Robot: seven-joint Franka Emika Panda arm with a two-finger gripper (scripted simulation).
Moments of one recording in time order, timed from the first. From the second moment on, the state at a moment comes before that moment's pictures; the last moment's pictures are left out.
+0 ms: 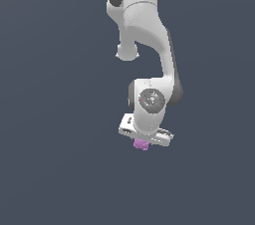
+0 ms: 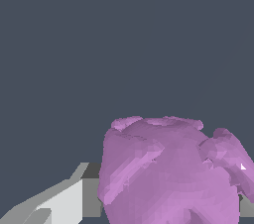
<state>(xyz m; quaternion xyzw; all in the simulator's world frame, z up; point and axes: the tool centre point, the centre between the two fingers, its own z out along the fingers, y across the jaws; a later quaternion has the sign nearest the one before) 0.098 0.063 0.056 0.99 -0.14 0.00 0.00</state>
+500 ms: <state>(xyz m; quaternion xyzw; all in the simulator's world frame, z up) 0.063 0.006 0.102 0.99 -0.14 0.00 0.00</state>
